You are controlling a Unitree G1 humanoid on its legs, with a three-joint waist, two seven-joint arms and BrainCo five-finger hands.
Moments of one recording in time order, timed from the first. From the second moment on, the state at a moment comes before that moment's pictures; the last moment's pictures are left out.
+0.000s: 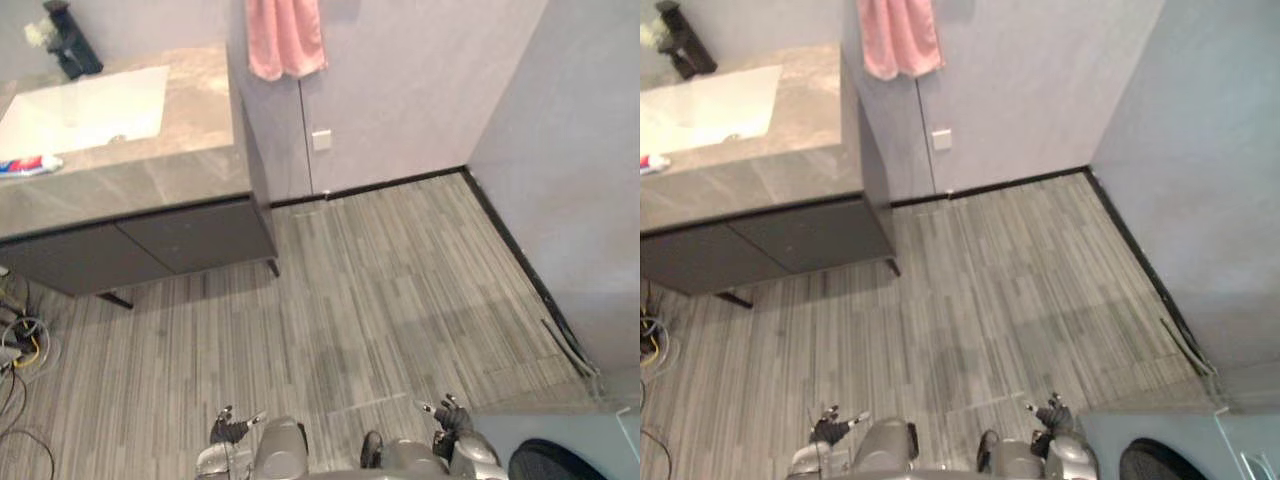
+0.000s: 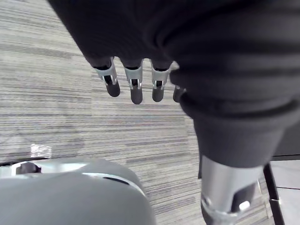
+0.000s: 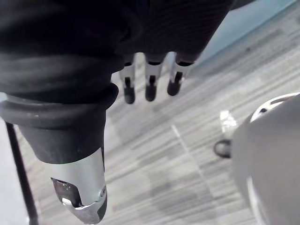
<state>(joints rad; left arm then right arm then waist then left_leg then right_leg) 0.09 0.07 0.13 0.93 -0.03 -0.06 0.15 0.01 -0.03 -0.16 0.94 0.15 -0.04 -0.15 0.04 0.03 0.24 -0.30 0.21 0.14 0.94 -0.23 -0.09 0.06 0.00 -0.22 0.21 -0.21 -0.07</state>
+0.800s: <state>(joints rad) 0.04 0.09 0.05 0.98 -0.04 -0.05 0.16 -0.02 -0.03 -0.15 0.98 0.11 -0.04 -0.15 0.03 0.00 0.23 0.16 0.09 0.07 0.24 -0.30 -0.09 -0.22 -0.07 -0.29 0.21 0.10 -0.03</state>
